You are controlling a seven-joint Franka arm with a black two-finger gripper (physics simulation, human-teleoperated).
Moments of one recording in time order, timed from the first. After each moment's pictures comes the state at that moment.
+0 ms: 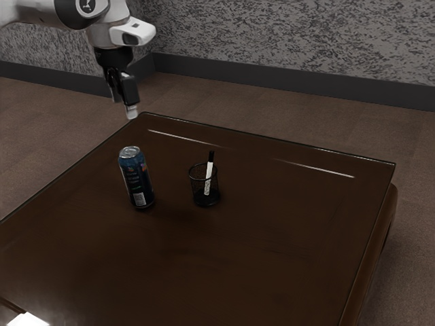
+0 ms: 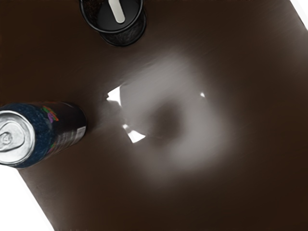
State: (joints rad) arm 0.06 0.08 -0.08 -1.46 0.06 1.51 0.52
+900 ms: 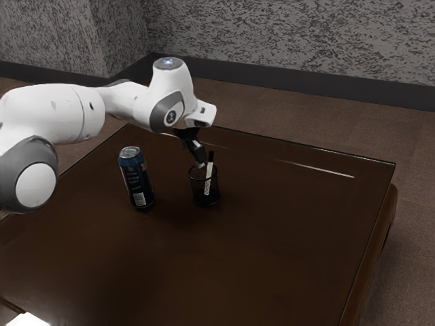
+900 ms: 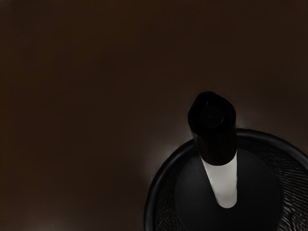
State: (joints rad) arm -0.03 0.63 0.01 -1.40 0.10 2.23 0.48
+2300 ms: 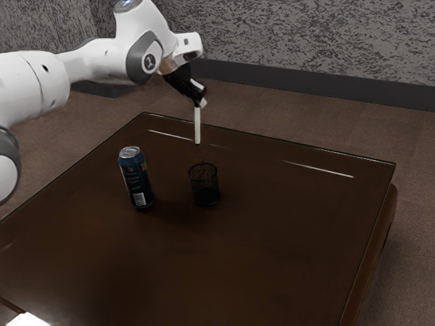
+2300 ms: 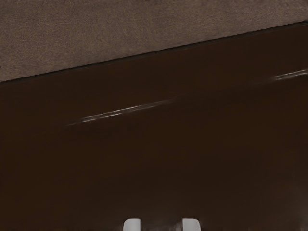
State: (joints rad) arm -0.05 0.42 0.03 -1.39 -0.11 2.28 0.26
